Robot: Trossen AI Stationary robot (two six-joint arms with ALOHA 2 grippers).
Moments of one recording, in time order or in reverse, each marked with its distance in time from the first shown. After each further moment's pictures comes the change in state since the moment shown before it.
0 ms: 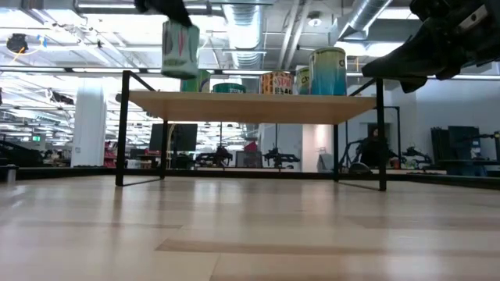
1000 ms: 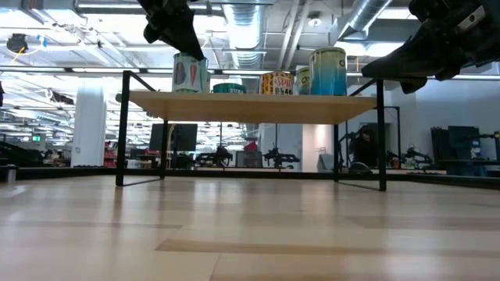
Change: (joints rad) left arm 0.141 0.033 -0.143 0.193 0.048 -0.004; right arm 0.000 0.000 0.000 -0.004 0.000 0.010
